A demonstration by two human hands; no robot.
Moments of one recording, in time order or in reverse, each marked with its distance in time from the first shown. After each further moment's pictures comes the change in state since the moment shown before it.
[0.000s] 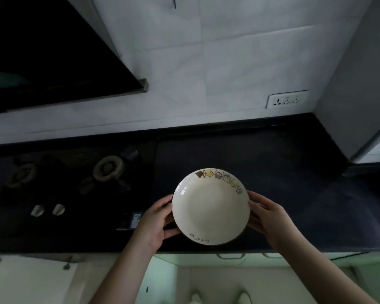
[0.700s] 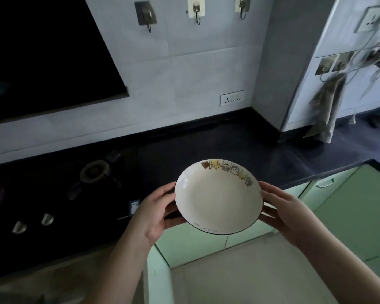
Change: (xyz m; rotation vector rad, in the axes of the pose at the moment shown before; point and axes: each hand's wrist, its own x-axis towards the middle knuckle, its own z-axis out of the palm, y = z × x) left_hand -0.129 -0.011 -0.069 0.059 -0.371 0.111; right_hand -0.223 0.054 0.043 0.168 0.224 -0.189
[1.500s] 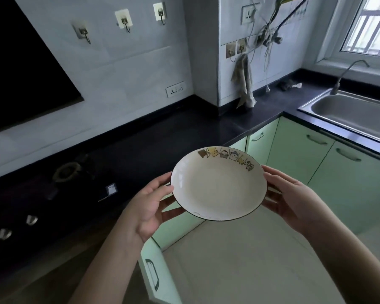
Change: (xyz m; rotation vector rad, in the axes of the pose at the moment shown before) left_hand -0.201 -0.056 0.038 0.063 -0.303 -0.031; right_hand -0.263 0.050 -0.066 0.255 0.222 -0.117
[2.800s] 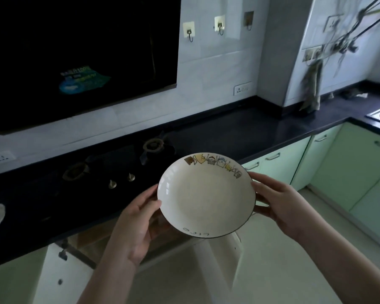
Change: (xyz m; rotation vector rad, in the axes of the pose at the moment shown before) left_hand -0.222 0.010 -0.315 0.008 0.257 0.207; right_hand -0.155 0.168 0.272 -0.309 -0.274 -0.076
